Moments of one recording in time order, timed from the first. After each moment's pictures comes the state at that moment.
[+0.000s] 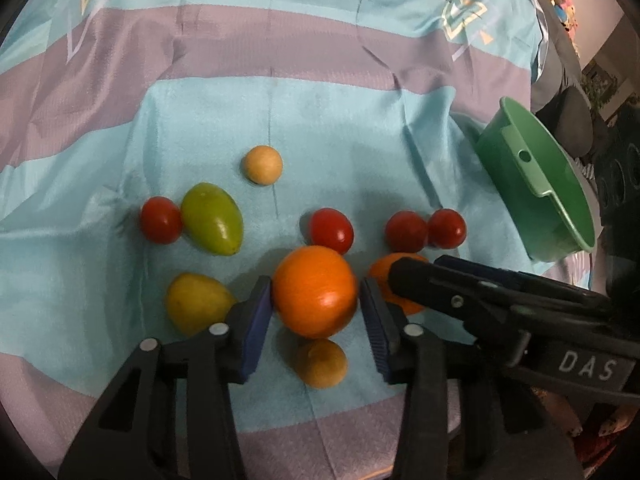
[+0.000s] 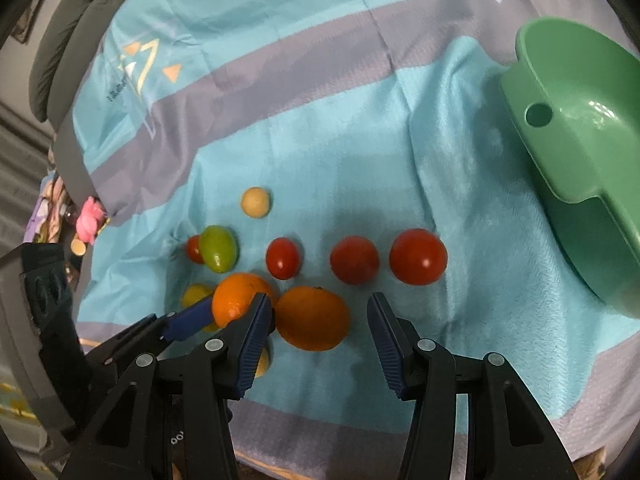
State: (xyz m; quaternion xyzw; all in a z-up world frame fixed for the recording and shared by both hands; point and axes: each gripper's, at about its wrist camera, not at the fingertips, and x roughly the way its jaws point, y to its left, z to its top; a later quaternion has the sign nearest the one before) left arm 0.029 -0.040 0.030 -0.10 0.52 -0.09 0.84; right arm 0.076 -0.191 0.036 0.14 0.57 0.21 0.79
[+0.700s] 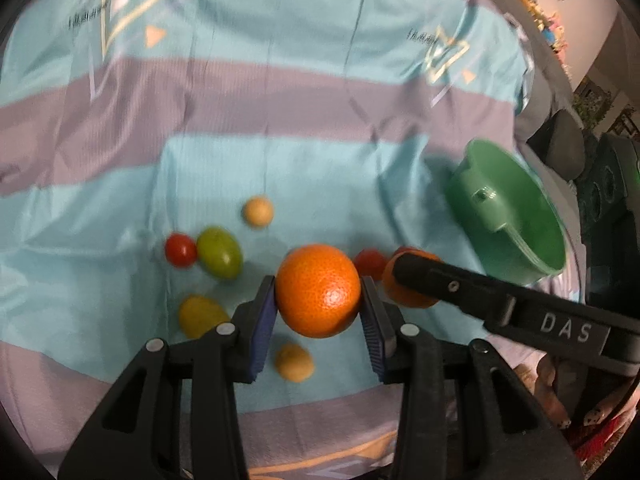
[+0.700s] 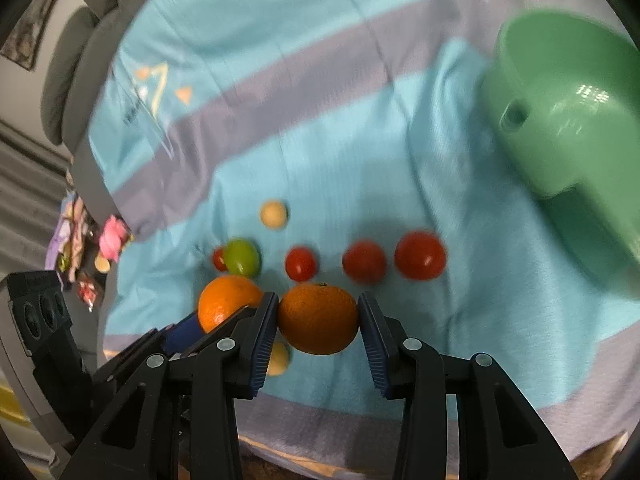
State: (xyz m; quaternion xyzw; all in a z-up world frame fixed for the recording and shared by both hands) left arm 0.005 -0.045 0.085 -0.10 0.46 -0.07 0.88; right arm 0.067 -0.214 0.068 0.18 0.52 0.22 0.80
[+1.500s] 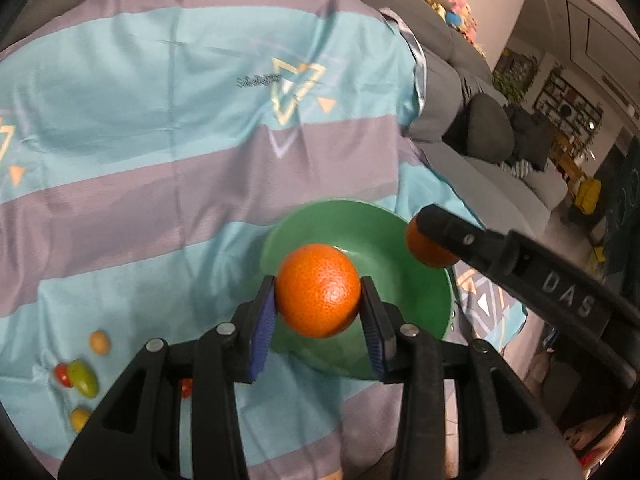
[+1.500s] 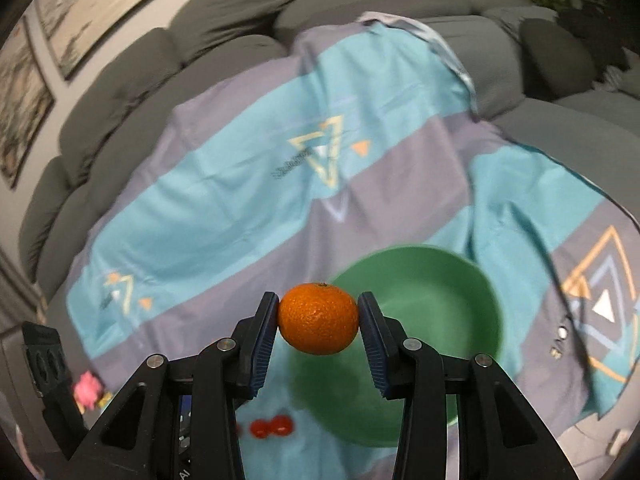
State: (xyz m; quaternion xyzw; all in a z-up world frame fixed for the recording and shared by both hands) left arm 0.065 -0.203 0.151 -0.05 0.41 -0.21 0.89; right arm 0.062 -0.361 0.165 0.23 0.32 0.02 0.92
